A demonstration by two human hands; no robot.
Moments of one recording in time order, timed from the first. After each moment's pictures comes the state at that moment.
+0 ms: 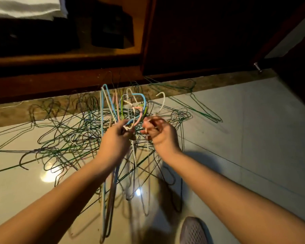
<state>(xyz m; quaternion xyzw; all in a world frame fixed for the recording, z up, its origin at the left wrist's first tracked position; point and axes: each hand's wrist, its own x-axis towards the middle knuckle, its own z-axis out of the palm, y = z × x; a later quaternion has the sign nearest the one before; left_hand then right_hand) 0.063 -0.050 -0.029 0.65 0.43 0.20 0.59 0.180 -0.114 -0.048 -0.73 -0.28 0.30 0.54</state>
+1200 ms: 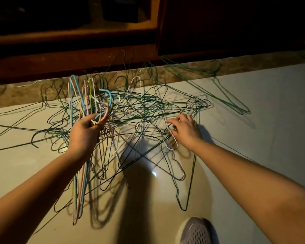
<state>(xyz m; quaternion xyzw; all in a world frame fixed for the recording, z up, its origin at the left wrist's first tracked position) 0.019 -0.013 -0.095 0.59 0.57 0.24 0.52 0.280 -0.138 -0.149 -0.83 -0.53 0.17 0.04</state>
